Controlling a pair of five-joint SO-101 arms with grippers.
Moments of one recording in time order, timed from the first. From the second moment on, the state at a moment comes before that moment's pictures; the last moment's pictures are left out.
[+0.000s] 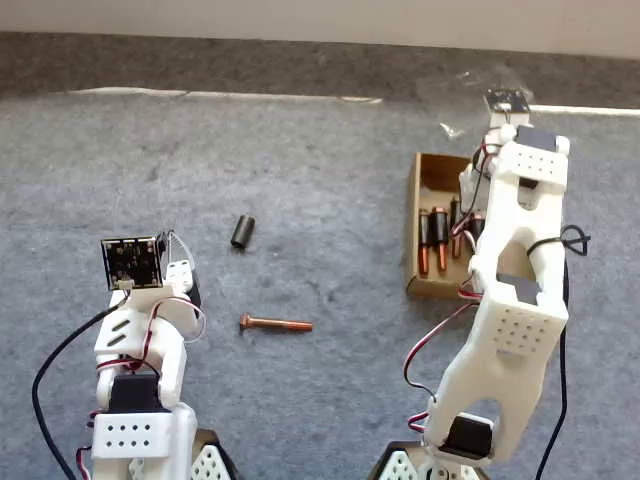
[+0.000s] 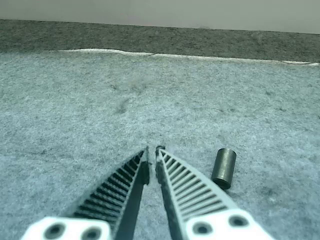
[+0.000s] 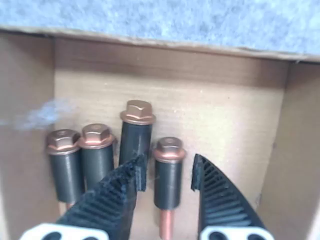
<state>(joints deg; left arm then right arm) -8.5 -91.6 96.2 26.2 6.5 8.8 35.6 -32.6 80.8 16.8</state>
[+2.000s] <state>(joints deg) -20.6 -91.6 96.2 25.8 6.5 -40.9 32.4 -41.2 86.9 -22.5</state>
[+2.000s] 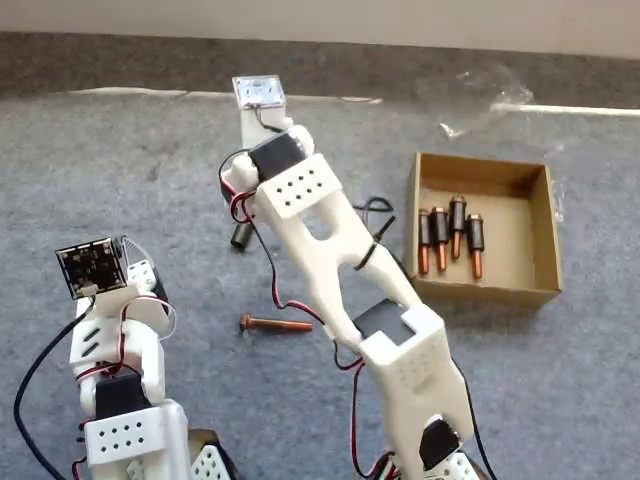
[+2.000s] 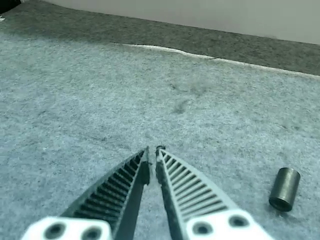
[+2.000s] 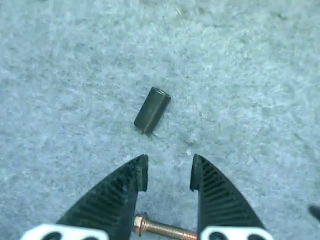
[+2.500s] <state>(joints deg) -20.6 -91.6 96.2 25.8 6.5 -40.9 49.3 -56.1 82.9 -33.3</state>
